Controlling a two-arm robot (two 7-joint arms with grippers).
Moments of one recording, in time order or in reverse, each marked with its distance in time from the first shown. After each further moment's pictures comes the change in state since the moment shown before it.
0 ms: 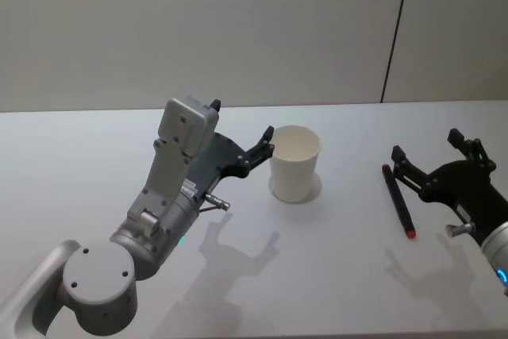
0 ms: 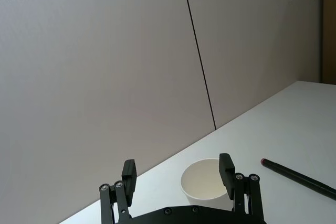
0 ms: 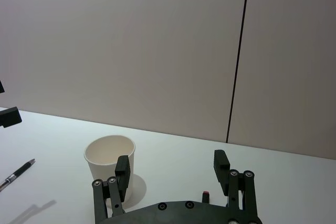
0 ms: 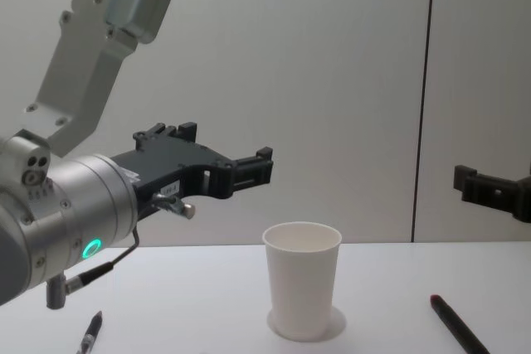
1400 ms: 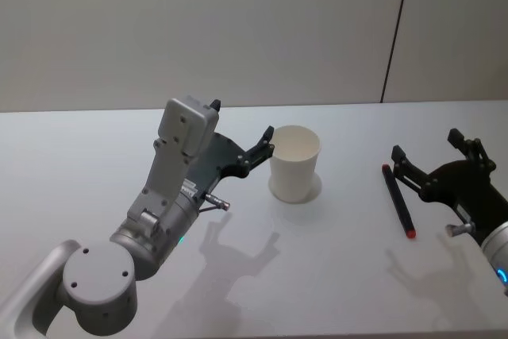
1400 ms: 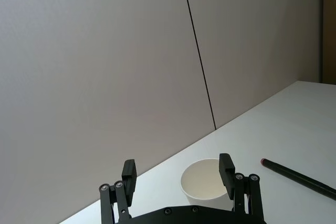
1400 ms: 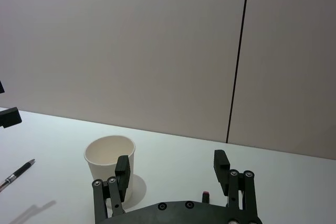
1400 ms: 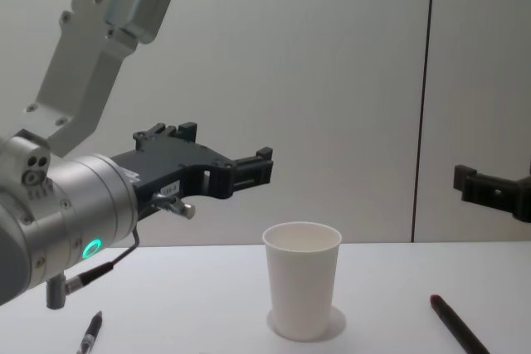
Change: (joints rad) left arm 0.000 0.000 0.000 0.000 0.000 0.000 0.000; right arm 0.000 0.000 0.000 0.000 0.000 0.000 0.000
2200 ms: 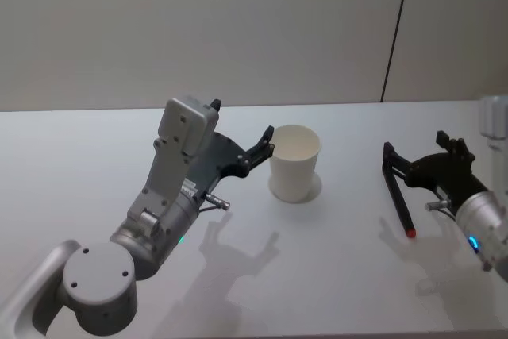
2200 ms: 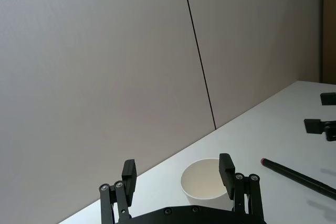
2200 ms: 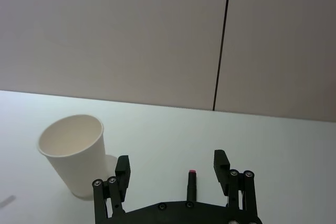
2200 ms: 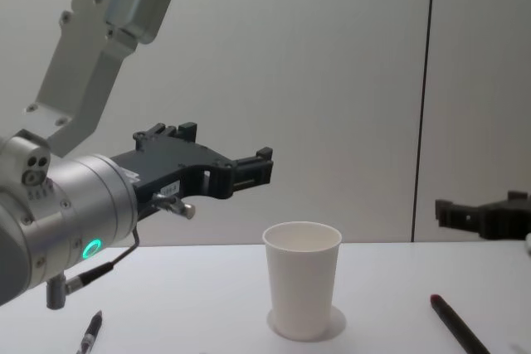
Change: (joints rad) left arm 0.000 0.000 0.000 0.000 0.000 0.000 0.000; right arm 0.163 -0.093 -0.010 0.169 -0.038 0.180 -0.036
